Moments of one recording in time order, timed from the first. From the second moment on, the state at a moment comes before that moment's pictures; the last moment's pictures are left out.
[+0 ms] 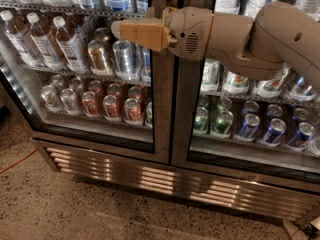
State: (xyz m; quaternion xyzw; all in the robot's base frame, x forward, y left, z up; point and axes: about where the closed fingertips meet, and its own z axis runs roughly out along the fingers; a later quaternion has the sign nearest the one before) arm 0.540 0.051 1.045 -0.41 0.55 0.47 0.56
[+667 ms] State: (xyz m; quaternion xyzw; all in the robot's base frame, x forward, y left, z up) arm 0.540 0.051 1.045 -0.41 0.55 0.47 0.56
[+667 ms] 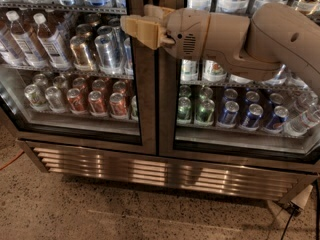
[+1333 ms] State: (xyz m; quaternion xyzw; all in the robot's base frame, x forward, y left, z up) arm 0.540 0.051 1.045 -0.41 0.55 0.47 0.56
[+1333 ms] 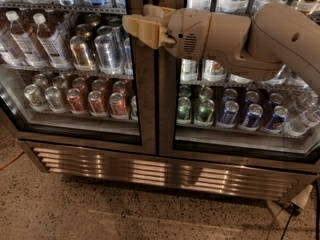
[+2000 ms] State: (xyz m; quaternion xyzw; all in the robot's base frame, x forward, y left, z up) arm 0.544 0.042 1.045 -0.41 0.55 0.47 0.56
